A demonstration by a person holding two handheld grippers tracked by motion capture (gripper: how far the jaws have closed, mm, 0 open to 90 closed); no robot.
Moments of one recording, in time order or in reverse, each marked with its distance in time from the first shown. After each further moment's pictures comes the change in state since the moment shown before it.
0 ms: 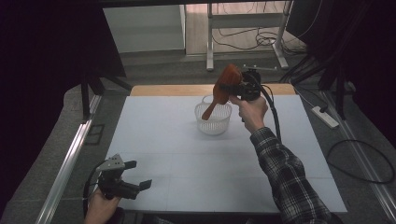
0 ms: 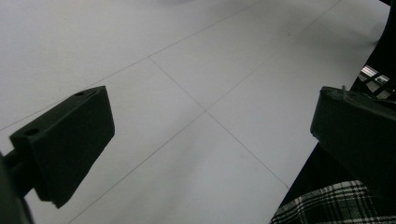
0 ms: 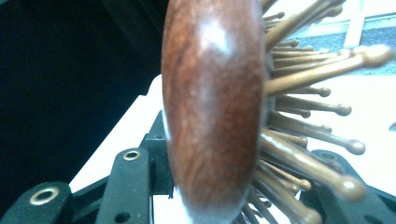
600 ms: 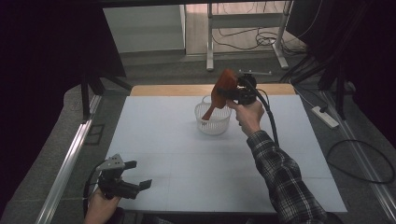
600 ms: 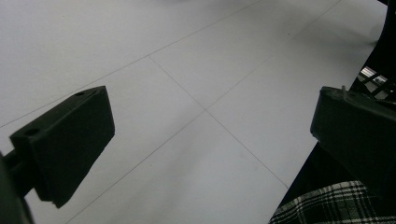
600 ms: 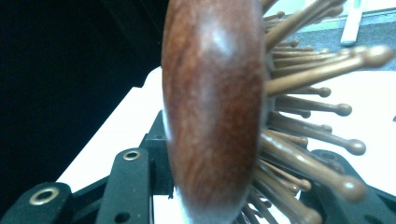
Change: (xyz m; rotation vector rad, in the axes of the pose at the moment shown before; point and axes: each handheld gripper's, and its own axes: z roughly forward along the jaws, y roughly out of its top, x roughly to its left) left arm 0.001 0.000 0.001 0.002 -0.004 -0.009; right arm 0.000 -0.014 0.012 0.018 -0.019 -0.014
